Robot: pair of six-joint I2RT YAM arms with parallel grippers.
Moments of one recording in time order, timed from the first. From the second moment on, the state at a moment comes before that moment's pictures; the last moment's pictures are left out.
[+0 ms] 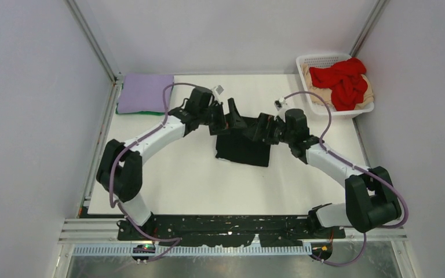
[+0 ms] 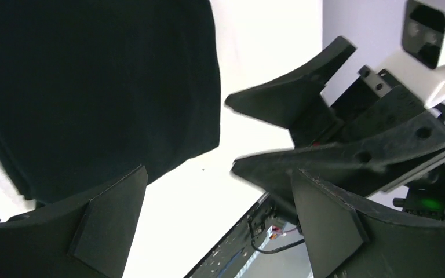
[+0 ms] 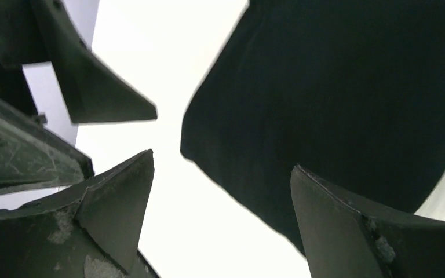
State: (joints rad) left arm -0.55 1.71 1.34 -0.30 0.44 -0.76; right arm 0.31 1.36 0.77 0.12 -0.41 0.59
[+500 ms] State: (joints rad) left arm -0.56 1.92 1.18 -0.09 0.52 -0.79; right arm 0.34 1.48 0.54 0.29 -0.40 0.66
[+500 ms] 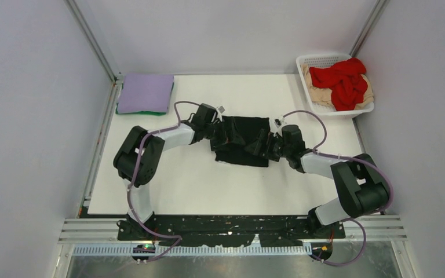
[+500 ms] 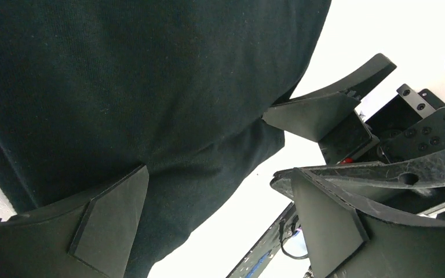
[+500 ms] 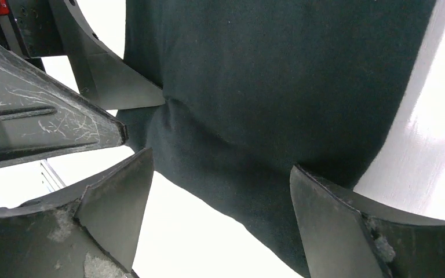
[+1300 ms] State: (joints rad) left arm -0.70 1.44 0.80 -0.25 0.29 -0.73; right arm 0.49 0.95 0.35 0.00 -0.33 0.62
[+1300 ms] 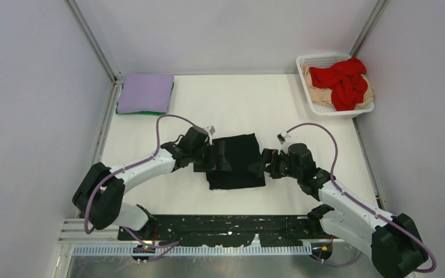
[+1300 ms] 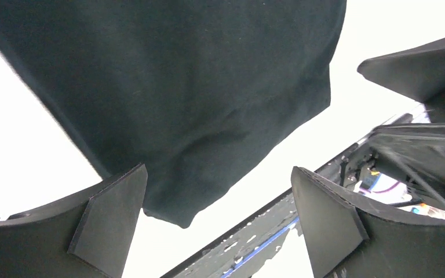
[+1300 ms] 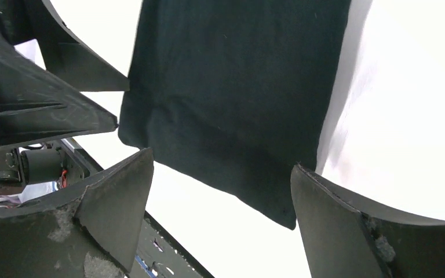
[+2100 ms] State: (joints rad) left arm -0.58 1.63 0.94 -0.45 0.00 -0.67; right arm 0.48 0.68 0.38 -0.11 0.13 0.51
